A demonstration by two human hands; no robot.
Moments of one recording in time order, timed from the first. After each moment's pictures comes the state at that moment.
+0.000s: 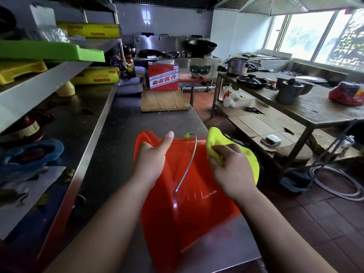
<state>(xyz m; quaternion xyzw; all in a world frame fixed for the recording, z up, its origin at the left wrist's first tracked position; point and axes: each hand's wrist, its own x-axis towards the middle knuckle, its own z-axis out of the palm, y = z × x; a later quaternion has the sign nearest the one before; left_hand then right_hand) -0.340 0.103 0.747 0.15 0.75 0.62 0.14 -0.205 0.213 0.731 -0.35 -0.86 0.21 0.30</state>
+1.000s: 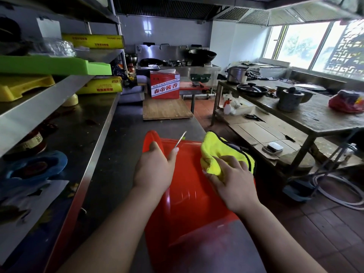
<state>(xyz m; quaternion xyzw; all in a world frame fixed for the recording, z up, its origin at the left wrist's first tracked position) -0.353 0.107 0.760 0.26 0.92 0.28 -0.06 -0.218 0.224 0.715 -0.35 -0.91 0.09 0.21</state>
